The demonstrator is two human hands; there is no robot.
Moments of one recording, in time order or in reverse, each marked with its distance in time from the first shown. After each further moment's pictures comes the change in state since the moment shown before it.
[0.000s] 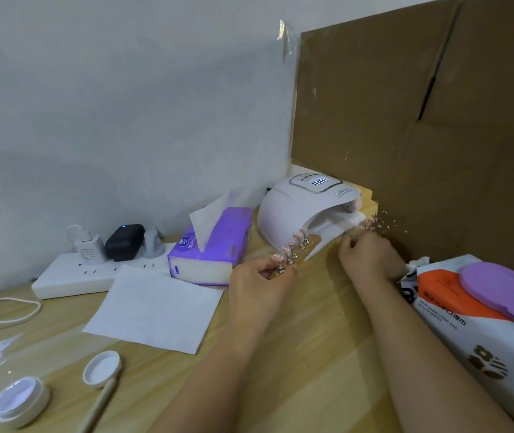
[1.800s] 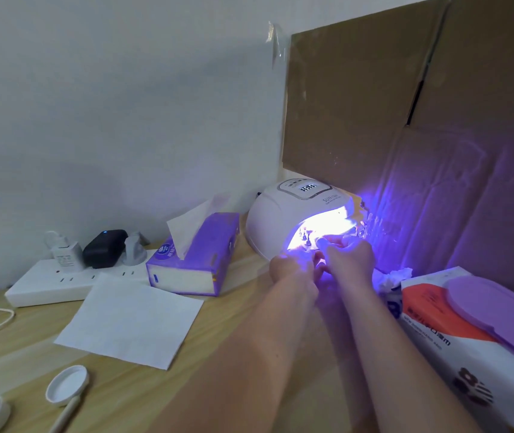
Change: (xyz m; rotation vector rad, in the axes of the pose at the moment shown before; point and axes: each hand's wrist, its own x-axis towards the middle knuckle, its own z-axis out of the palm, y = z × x) left_hand 0.050 0.014 0.095 -0.609 0.049 -0.673; right_hand -0.007 -0.009 0.001 1.034 -0.166 0.160
